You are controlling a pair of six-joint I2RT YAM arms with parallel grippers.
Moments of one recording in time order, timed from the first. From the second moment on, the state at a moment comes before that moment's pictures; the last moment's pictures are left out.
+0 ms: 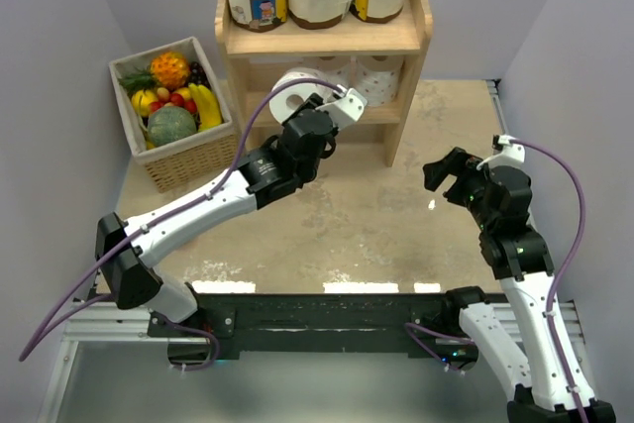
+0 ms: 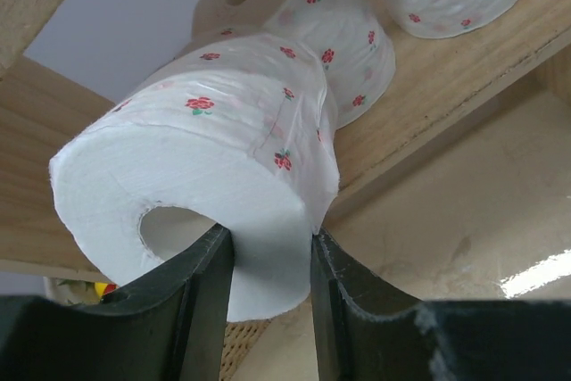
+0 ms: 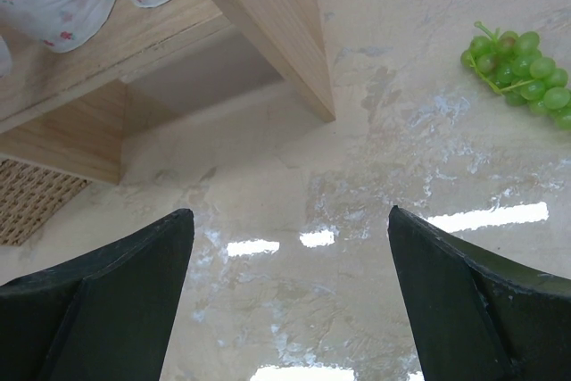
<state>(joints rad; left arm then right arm) -0.94 1.51 1.46 -0.22 -0.75 0.42 0.15 0.65 0.85 -0.53 0.06 0.50</state>
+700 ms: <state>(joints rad) -0.89 1.48 1.43 -0.28 -0.76 0.52 0.15 0.65 0.85 -0.54 0.06 0.50</state>
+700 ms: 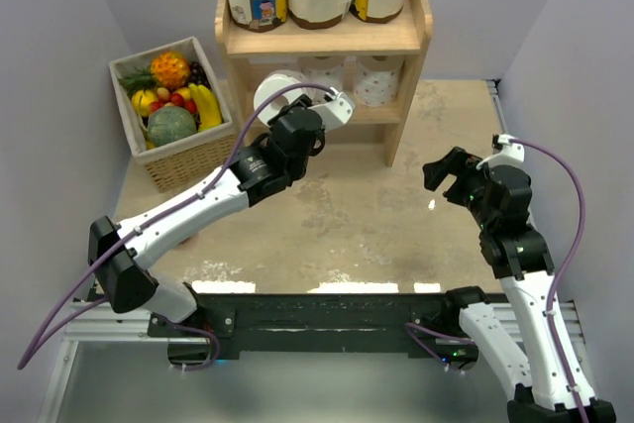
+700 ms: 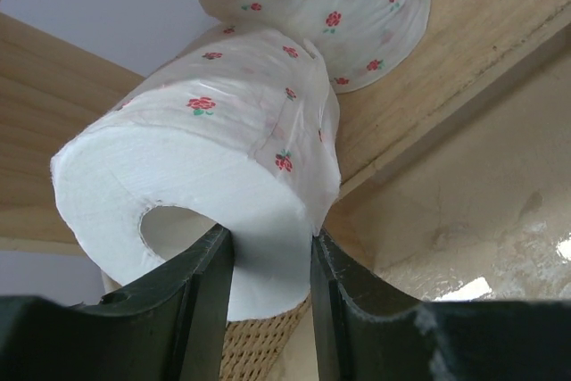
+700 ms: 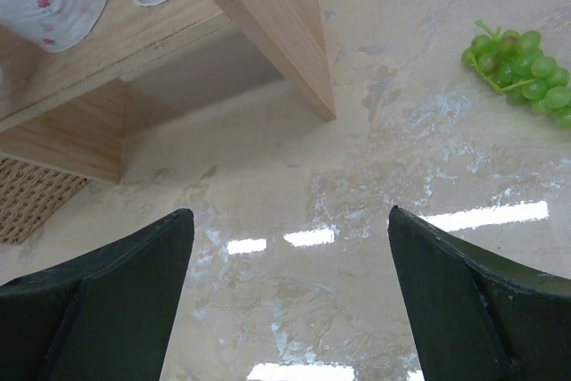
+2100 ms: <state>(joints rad) -0.78 1.49 1.39 -0.15 -0.76 0.74 0.15 0.66 0.87 -0.54 0.04 0.50</state>
